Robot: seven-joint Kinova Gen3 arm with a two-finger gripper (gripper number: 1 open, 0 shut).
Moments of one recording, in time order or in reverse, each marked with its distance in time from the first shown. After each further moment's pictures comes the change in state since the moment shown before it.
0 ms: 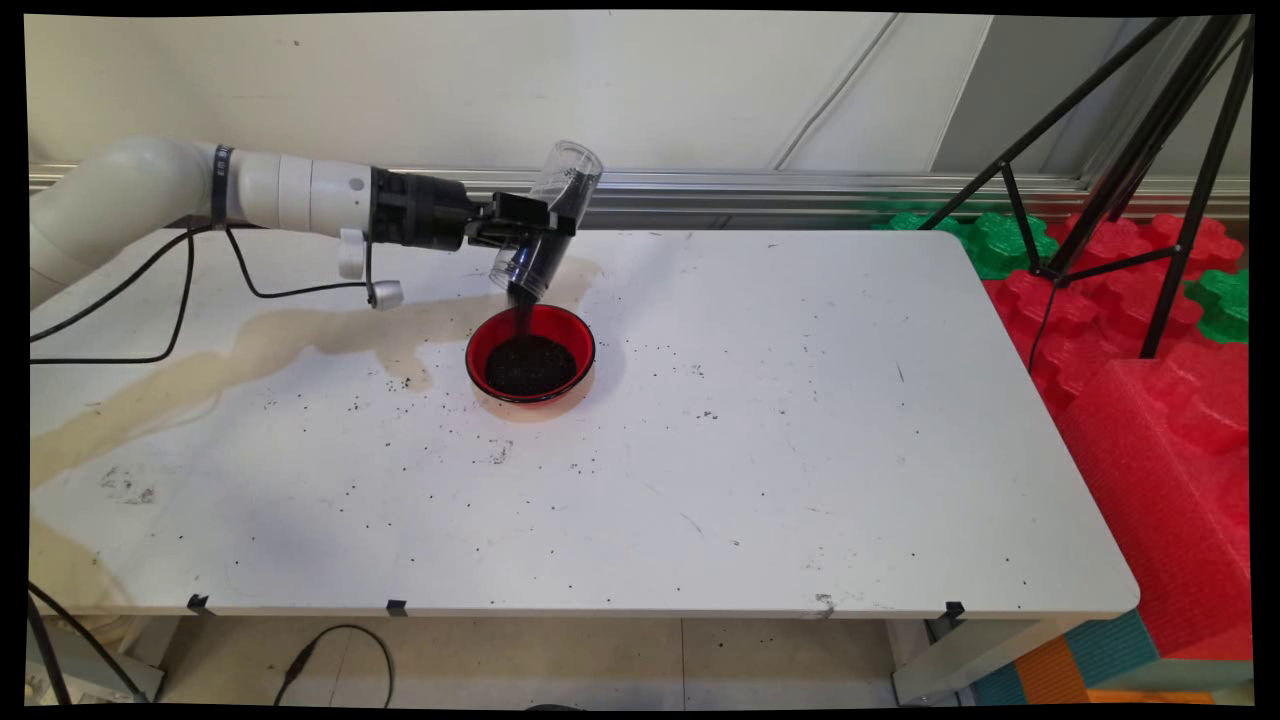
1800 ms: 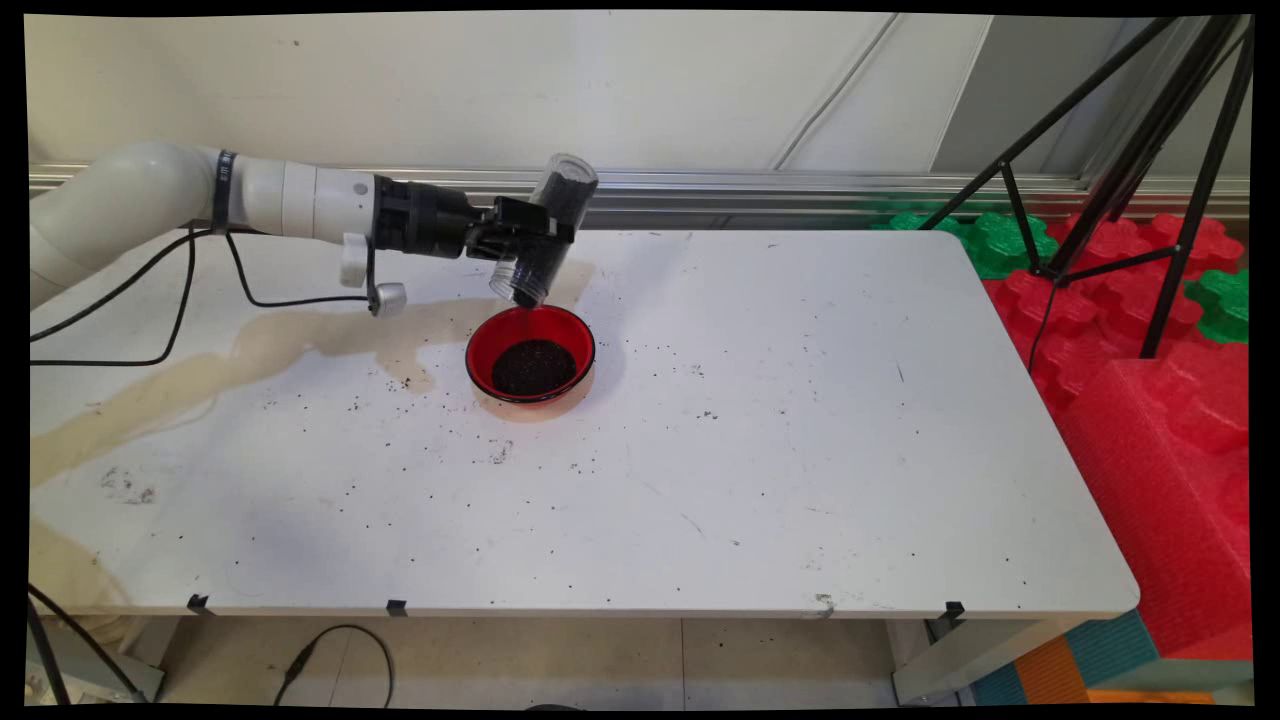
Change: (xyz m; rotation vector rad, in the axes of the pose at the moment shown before) arm 0.005 0.004 0.002 -0.032 0.009 -0.096
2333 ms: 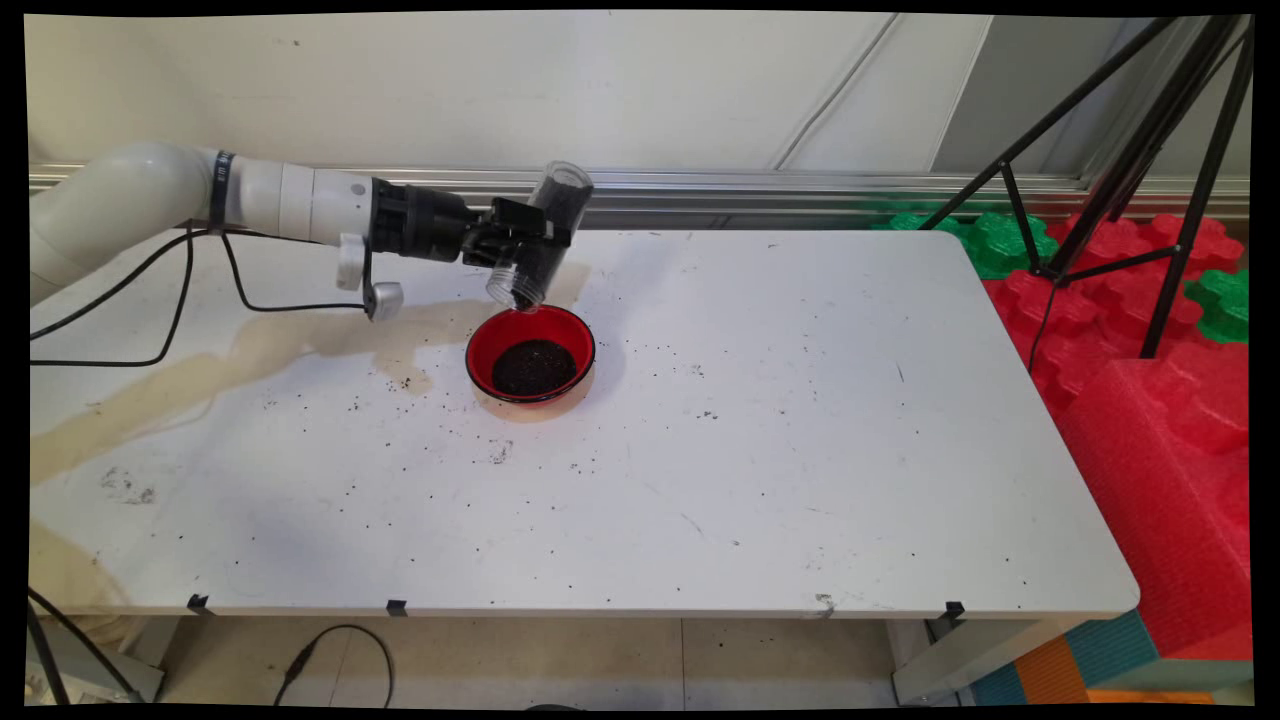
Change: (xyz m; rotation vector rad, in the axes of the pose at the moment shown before) arm 0.001 0.002 -0.002 -0.013 0.015 -0.066
